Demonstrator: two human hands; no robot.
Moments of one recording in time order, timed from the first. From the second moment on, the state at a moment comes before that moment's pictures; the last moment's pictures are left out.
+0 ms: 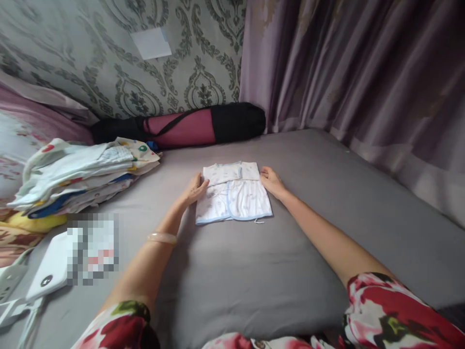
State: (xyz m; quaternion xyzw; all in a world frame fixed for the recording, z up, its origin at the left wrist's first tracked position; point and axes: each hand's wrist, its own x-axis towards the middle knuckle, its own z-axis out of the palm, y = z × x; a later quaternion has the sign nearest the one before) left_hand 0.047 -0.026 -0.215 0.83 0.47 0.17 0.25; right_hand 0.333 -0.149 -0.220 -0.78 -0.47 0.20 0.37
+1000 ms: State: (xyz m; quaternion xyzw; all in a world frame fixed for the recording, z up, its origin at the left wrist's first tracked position) left_hand -0.014 -0.147 -0.214 0.88 0.39 0.20 0.19; right_hand 0.293 -0.279 -0.199 -0.70 -0.69 0.08 0.16
